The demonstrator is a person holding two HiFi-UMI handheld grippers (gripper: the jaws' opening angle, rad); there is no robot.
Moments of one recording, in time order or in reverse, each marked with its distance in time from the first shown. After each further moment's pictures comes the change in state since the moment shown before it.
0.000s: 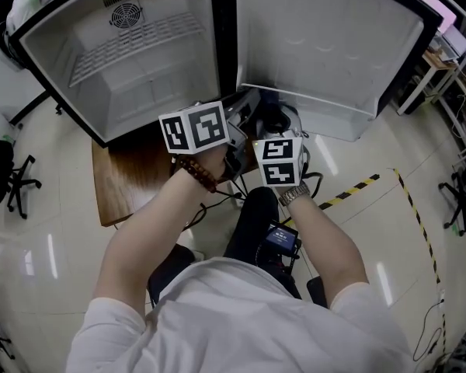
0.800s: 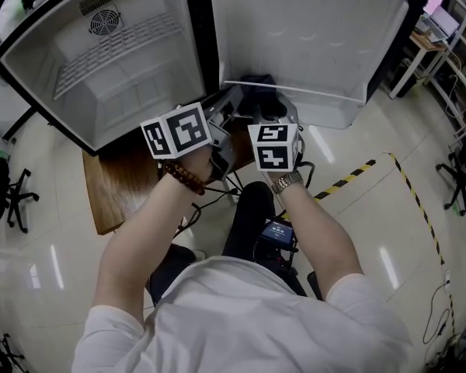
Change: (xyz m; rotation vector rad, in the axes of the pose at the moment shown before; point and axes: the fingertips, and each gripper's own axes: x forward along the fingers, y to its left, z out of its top) left arm -0.001 -0.001 -0.003 -0.023 -0.006 -0.008; right arm 0.007 -0.039 -0.012 0.059 0.037 -0.114
